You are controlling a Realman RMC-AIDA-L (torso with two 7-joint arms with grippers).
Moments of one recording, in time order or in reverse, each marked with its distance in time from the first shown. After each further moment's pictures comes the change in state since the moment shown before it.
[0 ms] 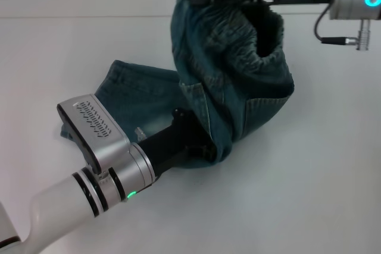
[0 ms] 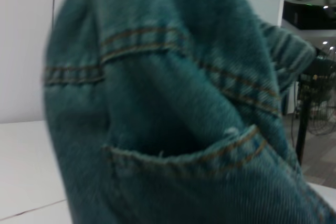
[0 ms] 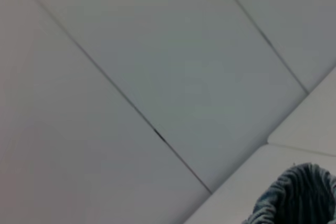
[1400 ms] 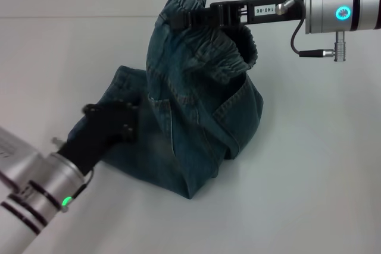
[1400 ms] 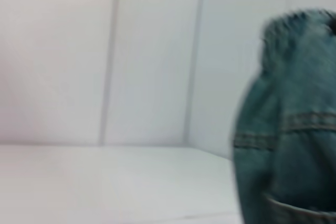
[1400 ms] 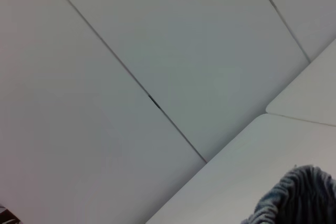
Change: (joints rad) left arm 0.235 0.000 -0.258 0.142 0.030 0.079 -0.012; right arm 0.021 0.022 -0.090 0.018 -0.016 0.059 -0.008
